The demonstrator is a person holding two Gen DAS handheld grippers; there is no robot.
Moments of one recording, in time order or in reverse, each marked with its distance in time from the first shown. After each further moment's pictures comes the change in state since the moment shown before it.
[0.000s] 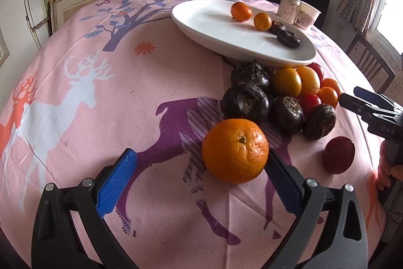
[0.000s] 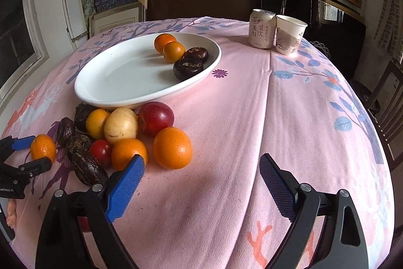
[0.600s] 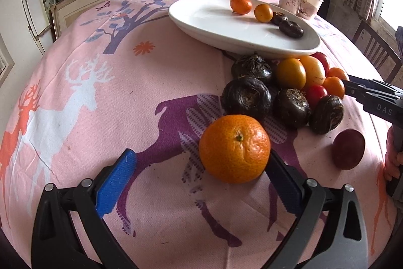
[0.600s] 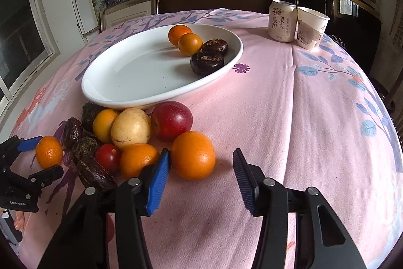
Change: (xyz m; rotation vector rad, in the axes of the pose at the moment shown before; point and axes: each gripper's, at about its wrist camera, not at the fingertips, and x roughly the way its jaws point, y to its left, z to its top) left arm 0.003 -0.008 0.002 0.046 0.006 0.055; right arm 0.019 0.012 0.007 -0.032 0.040 0.090
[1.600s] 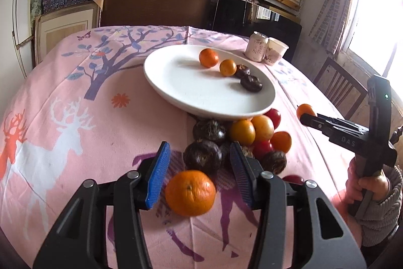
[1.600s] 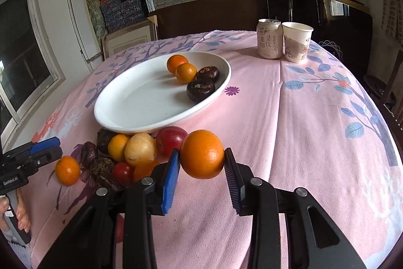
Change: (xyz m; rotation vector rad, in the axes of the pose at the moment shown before) left arm -0.041 0.001 0.036 -0.031 -0.203 -0.205; right arm -0.041 -0.019 0.001 0.109 -0.156 0.054
